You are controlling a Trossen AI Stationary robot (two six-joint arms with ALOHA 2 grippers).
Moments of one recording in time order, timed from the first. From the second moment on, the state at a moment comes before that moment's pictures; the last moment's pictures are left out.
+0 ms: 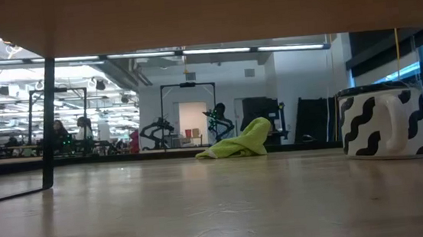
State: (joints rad) left arm -0.52 0.07 0.11 1.02 1.04 -0.12; right arm 0.35 1.68 2.33 -1.43 0.82 0.41
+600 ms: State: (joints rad) left arm -0.53 0.07 0.11 0.85 -0.37 -0.43; right arm 0.34 1.68 2.33 -1.43 0.82 0.53
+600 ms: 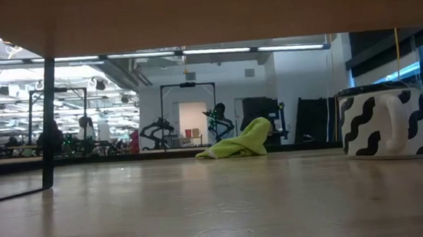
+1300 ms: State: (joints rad) left arm -0.54 0.25 0.56 -0.11 -0.55 -0.19; right arm 0.31 1.68 2.33 -1.46 0.84 0.65
